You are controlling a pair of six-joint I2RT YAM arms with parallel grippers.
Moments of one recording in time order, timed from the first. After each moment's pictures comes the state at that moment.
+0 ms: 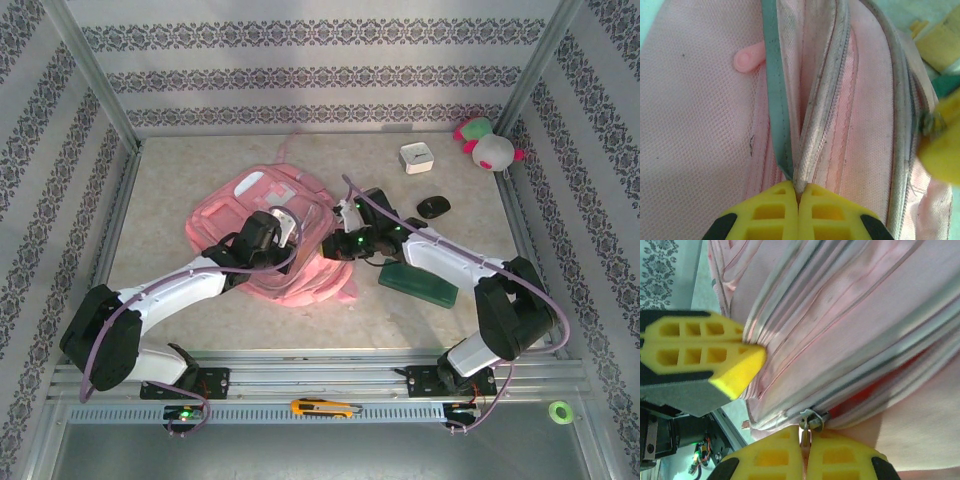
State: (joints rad) left arm -0.62 1.37 0.81 -0.16 0.03 -0.20; right arm 0.58 1.53 0.98 -0.32 -0.60 0.53
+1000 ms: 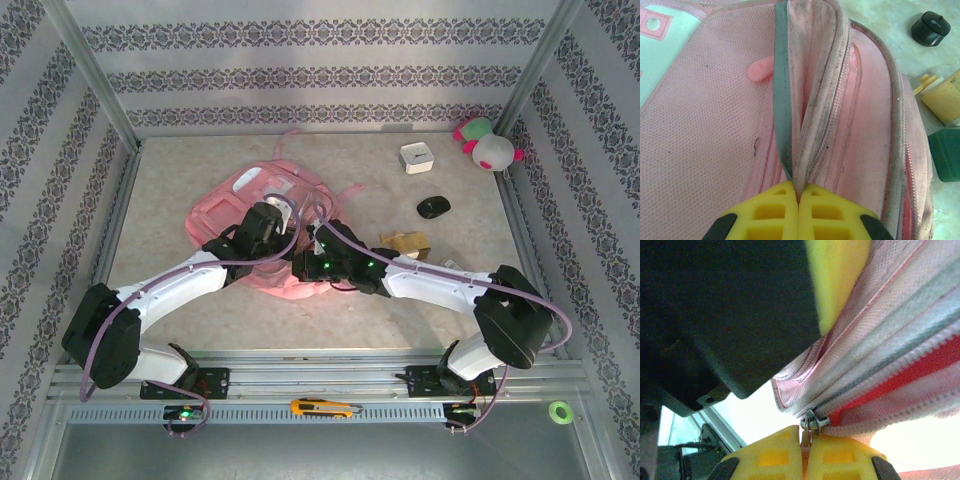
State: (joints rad) left arm -0.62 1.38 0.88 -0.16 -0.05 -0.30; right arm 0.90 1.50 0.91 -0.07 -0.23 0.87
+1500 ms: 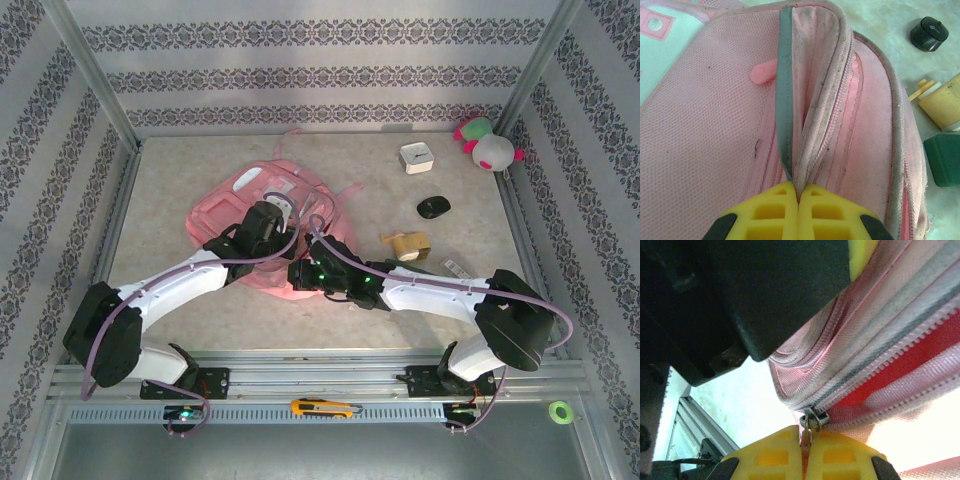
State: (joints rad) left arm -0.61 1.40 0.89 -0.15 -0.05 -0.32; right arm 0.99 1.49 0.84 0.03 -0.09 0.95
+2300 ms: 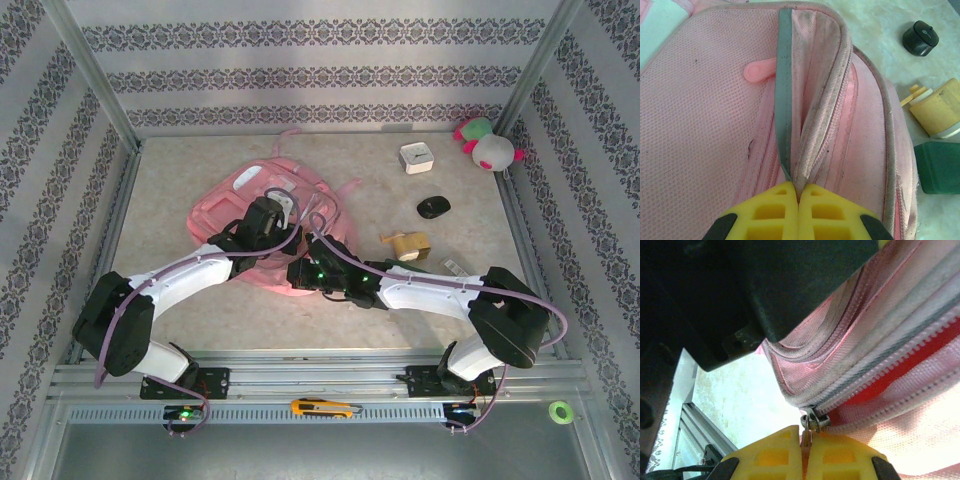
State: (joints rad) left arm -0.58 1.46 0.90 -0.10 0.04 -0.36; right arm 0.99 1.52 0.85 0.05 -0.10 1.00
